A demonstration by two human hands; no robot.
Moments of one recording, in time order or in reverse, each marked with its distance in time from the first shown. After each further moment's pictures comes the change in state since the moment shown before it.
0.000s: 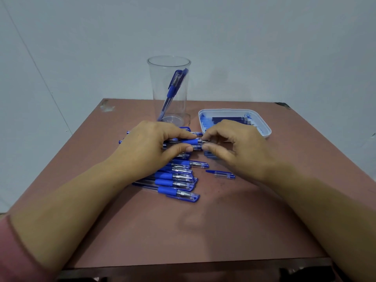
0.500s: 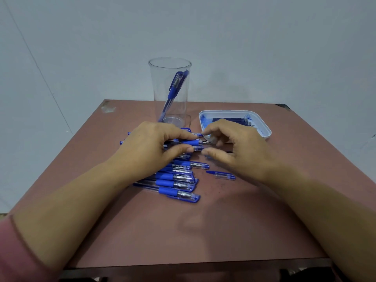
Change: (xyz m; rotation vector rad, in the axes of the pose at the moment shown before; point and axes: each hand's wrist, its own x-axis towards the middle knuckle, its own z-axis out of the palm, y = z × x) left_hand 0.000 0.000 0.000 -0.028 0.003 -0.009; right_hand -0.002 -0.002 -0.002 0.057 -0.035 0.066
